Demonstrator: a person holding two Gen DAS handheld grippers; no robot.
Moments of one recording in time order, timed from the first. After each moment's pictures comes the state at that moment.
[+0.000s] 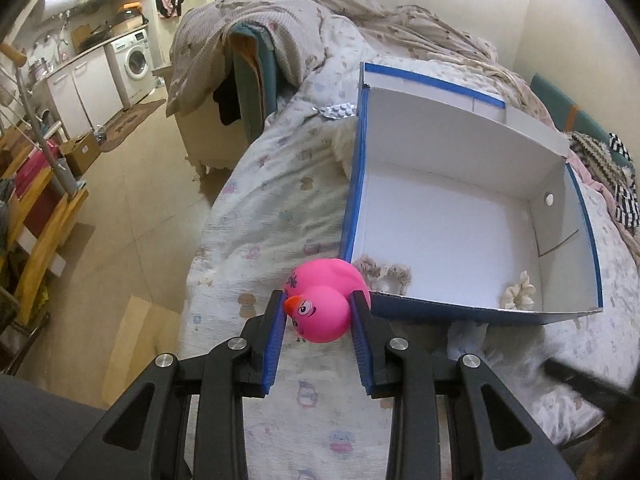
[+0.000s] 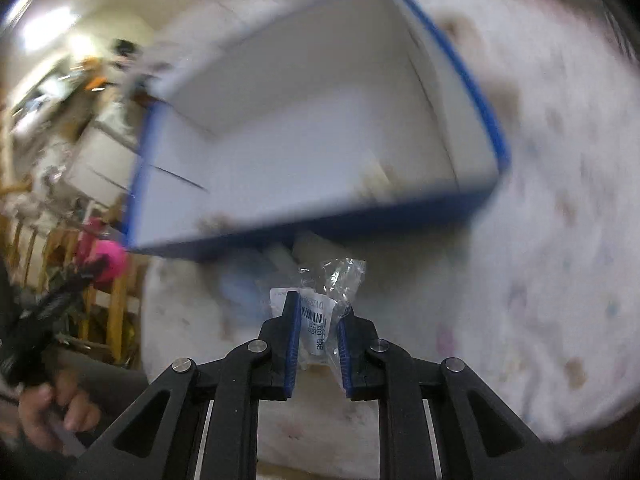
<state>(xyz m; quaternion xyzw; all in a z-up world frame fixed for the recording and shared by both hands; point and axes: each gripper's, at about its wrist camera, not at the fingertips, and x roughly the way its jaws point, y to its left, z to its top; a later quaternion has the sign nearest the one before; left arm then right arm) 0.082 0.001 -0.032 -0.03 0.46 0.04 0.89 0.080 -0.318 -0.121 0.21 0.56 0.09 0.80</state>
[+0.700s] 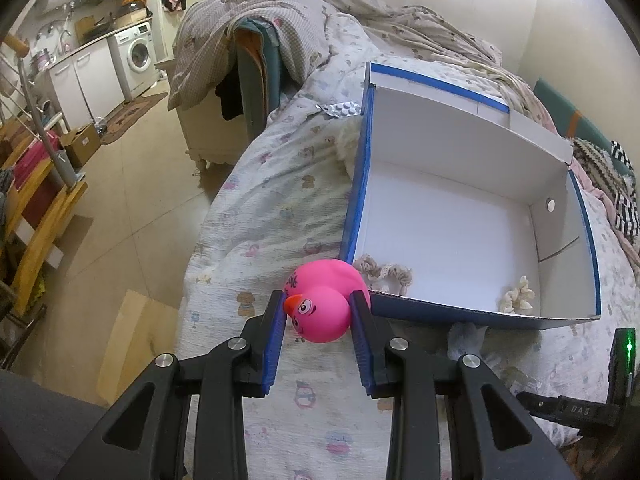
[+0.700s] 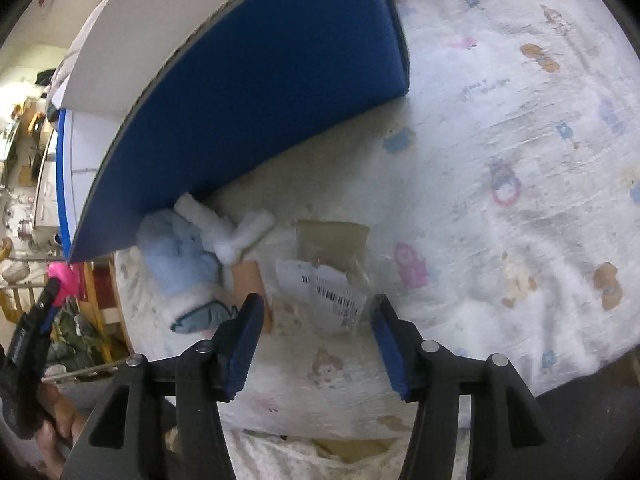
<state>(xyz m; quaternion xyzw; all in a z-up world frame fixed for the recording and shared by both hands) 0.086 0.005 -0.035 -0.04 0.46 0.04 0.89 0.074 -0.345 -0.174 0.29 0.64 0.03 0.71</state>
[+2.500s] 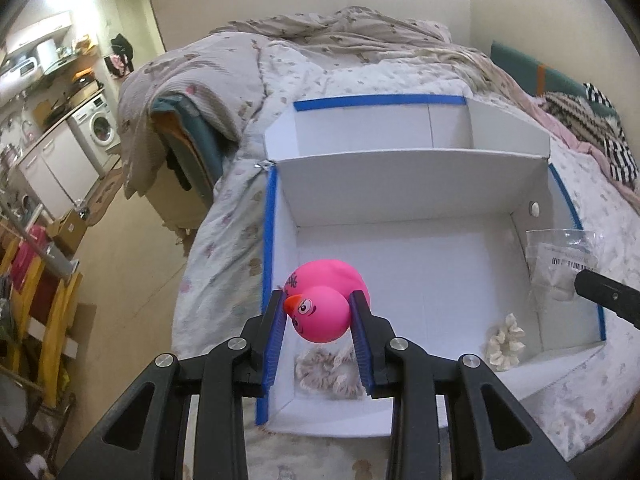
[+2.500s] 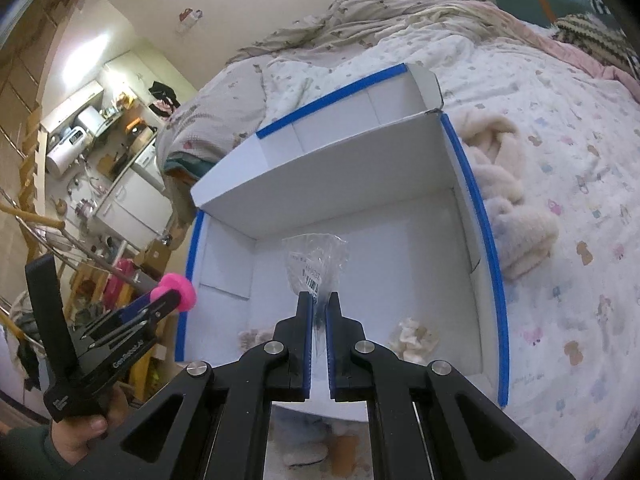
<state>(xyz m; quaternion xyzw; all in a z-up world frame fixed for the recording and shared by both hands) 0.165 -0.074 -0.003 0.07 0.43 -0.01 0.90 0.149 -0.330 -0.040 0.22 0.43 0.13 0.87</state>
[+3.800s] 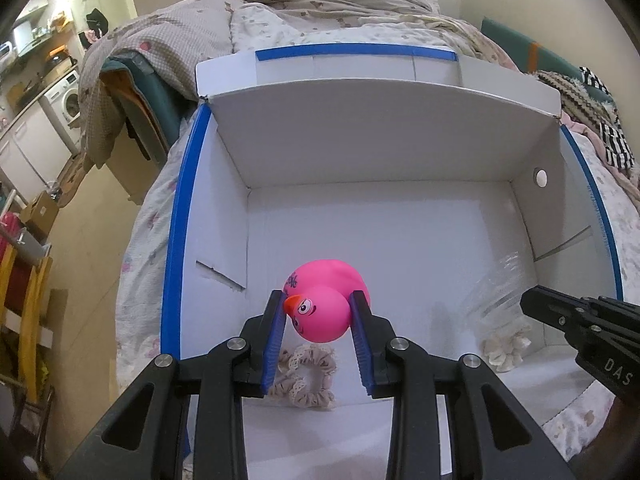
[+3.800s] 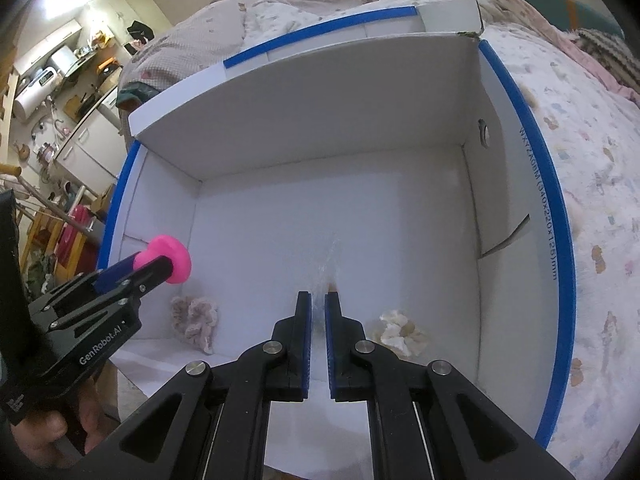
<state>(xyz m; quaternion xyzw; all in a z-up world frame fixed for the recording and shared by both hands) 0.205 -0.094 -0.069 0.06 0.48 -0.05 0.87 0.190 -0.297 -0.098 0.14 0.51 0.11 0.84</state>
